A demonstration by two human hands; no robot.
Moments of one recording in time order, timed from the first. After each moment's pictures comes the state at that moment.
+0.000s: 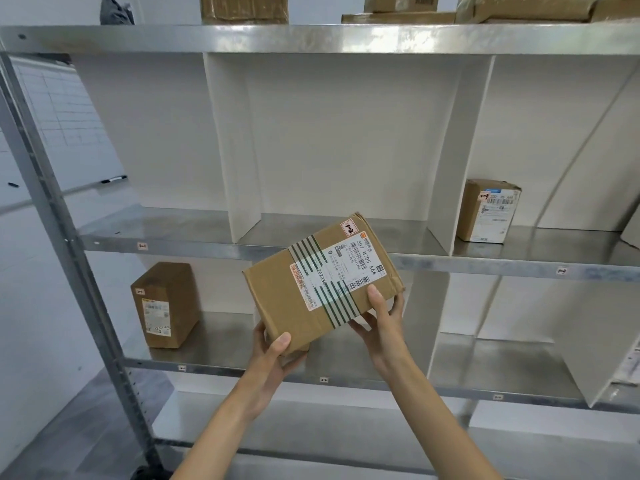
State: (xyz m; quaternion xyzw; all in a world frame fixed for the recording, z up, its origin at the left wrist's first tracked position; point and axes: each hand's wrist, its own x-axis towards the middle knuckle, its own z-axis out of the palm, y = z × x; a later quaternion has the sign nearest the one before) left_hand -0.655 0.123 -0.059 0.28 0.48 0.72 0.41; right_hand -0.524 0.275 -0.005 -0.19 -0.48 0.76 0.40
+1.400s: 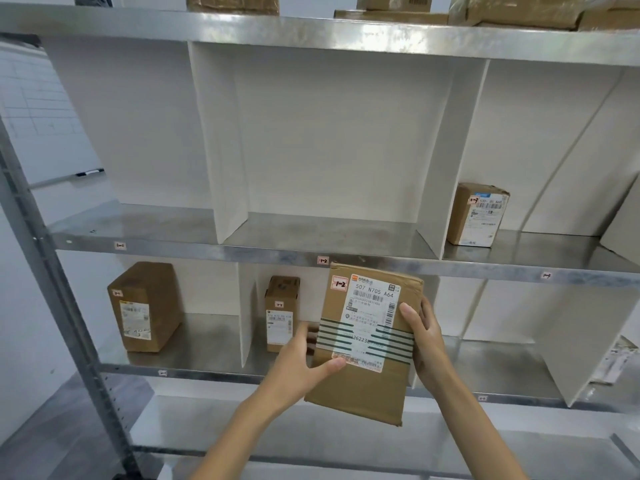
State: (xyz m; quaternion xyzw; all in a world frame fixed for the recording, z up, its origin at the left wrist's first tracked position) left_hand -0.609 0.156 -0.020 0.43 0.75 0.45 0.22; right_hand -0.471 0.327 -0.017 -0.25 -0.60 0.65 0.39
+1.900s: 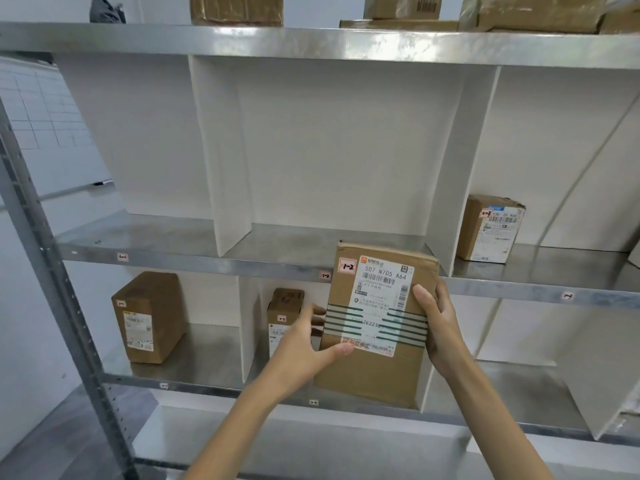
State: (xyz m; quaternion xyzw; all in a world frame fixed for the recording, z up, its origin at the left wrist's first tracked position) left_hand -0.622 0.188 0.017 0.45 0.73 0.49 0.16; right_hand -0.480 0.364 0.032 -0.17 -0.61 0.65 0.42
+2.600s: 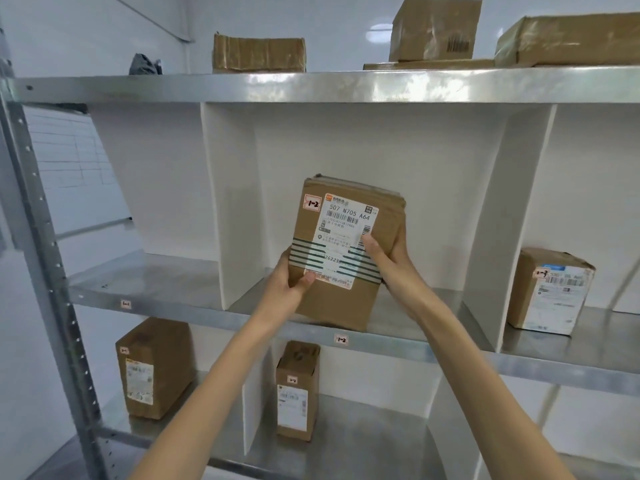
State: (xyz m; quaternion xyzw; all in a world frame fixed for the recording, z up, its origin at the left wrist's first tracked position) left_hand -0.741 0.262 0.118 0.42 0.67 0.61 0.03; right_hand -0.626 0.414 0.151 -0.03 -0.76 0.55 0.36
